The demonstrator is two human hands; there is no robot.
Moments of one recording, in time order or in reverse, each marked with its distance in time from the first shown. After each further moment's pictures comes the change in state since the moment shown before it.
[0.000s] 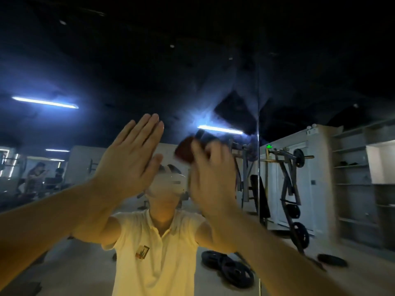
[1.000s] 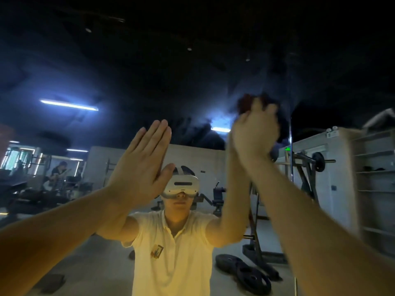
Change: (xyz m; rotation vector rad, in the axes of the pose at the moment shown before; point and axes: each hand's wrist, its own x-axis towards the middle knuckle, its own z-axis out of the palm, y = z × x) left_hand -0.037 -0.032 -0.008 -0.058 -0.008 -0.015; right_hand 0.109 0.009 0.007 -0.112 0.175 0.491
